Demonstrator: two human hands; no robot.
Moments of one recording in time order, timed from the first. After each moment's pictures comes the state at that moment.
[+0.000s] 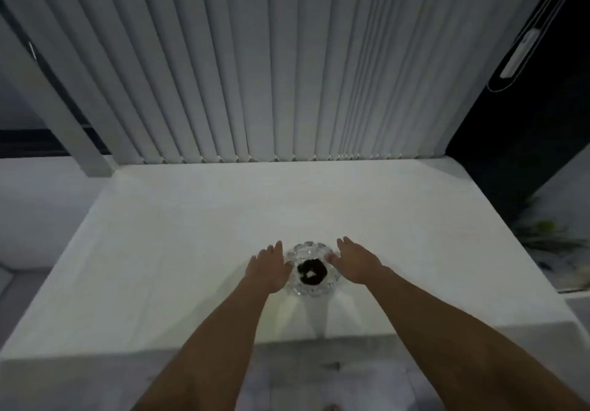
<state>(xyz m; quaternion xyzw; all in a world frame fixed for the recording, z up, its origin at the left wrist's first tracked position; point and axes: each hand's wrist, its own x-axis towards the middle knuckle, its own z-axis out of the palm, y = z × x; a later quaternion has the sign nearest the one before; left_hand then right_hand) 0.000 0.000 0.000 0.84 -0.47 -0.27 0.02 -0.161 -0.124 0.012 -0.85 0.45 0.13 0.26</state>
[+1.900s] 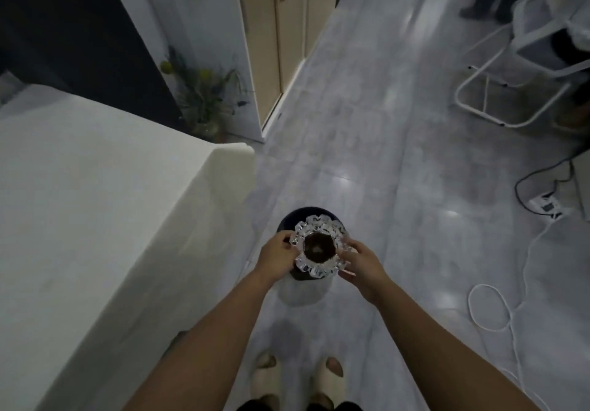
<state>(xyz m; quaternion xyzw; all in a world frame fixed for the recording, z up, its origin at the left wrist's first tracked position) -0.554 -0.050 -0.127 0.55 -0.60 -0.58 0.02 -0.704 0.062 -0.149 -0.01 0.69 -0.48 0.53</state>
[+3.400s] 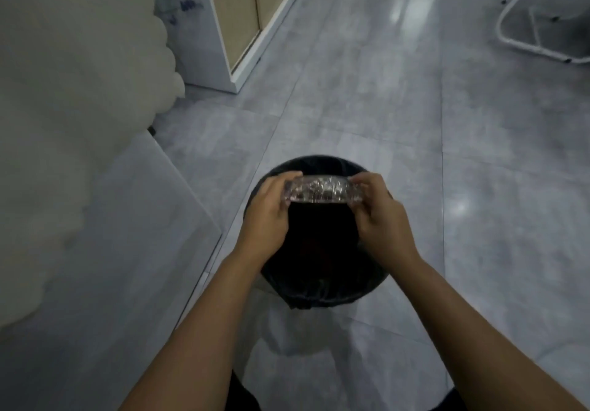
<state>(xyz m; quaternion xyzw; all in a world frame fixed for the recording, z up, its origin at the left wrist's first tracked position) -0.625 -0.149 -0.534 0.34 -0.82 -0.37 0.25 -0.775 -0.026 -0.525 -0.47 0.78 -0.39 0.10</state>
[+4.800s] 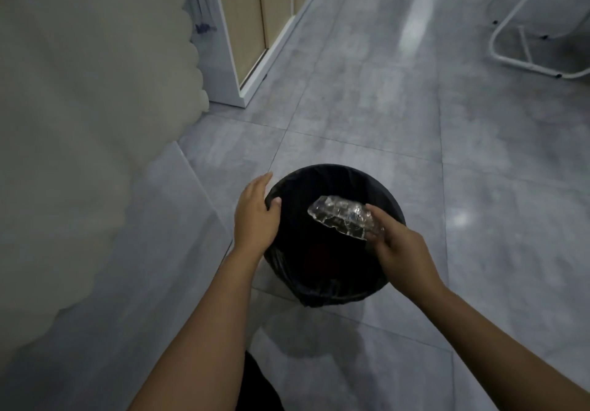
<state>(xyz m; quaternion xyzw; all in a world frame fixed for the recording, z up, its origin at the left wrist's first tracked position) -0.604 -0.176 -0.550 0.48 -0.76 -0.38 0.22 -0.757 0.018 -0.525 -0.46 0.81 -0.34 0.15</state>
